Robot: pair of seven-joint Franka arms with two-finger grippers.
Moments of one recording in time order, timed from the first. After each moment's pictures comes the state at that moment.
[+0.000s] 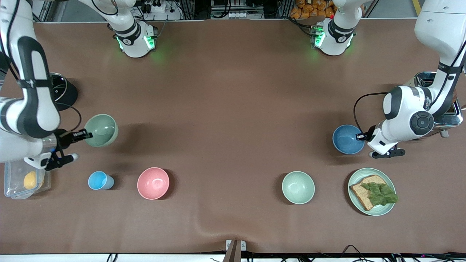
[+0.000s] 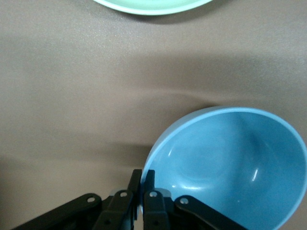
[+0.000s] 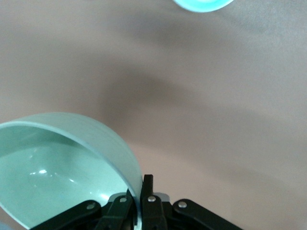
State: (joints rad) left arm 0.33 0.44 -0.30 -2.03 0.21 2.28 -0.19; right arm -0.15 0.49 0.00 -1.55 0.10 1.60 -0.50
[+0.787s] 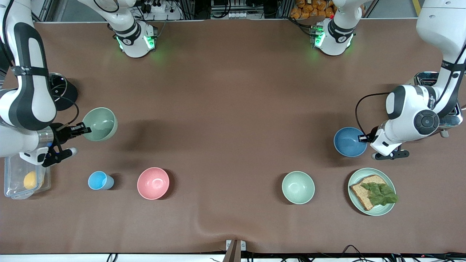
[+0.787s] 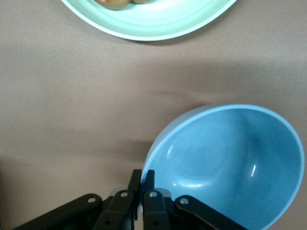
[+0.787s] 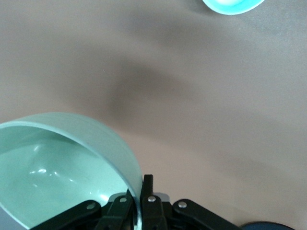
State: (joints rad) left arm 0.33 0.42 -0.32 -2.00 0.21 2.25 -0.19; right arm -0.13 0.46 0.01 -1.54 0.10 1.56 -0.50
